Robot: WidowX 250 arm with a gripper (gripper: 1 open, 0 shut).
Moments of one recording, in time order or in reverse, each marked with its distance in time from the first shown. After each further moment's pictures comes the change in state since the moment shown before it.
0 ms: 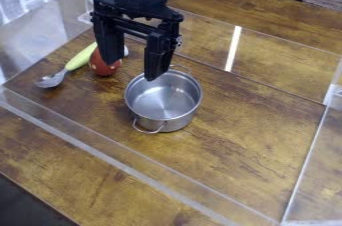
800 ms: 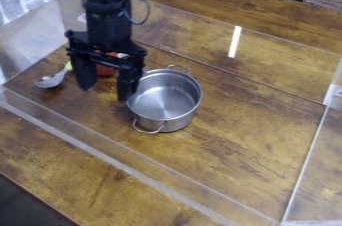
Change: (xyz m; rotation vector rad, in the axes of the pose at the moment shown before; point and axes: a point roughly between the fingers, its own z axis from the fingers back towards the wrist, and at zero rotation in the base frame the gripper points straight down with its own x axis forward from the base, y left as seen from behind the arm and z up) arm 0.010 0.086 -0.068 0.018 -0.024 0.208
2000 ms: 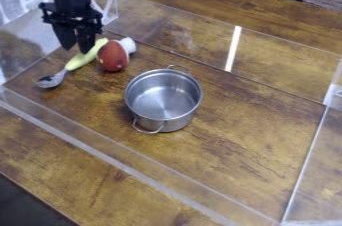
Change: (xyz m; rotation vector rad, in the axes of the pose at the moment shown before) arm 0.089 0.073 -0.013 -0.008 -0.120 -0.018
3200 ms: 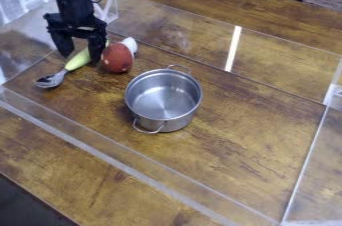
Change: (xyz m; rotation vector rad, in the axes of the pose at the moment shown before) arm 0.004 0.001 -0.015 -0.004 -0.014 0.043
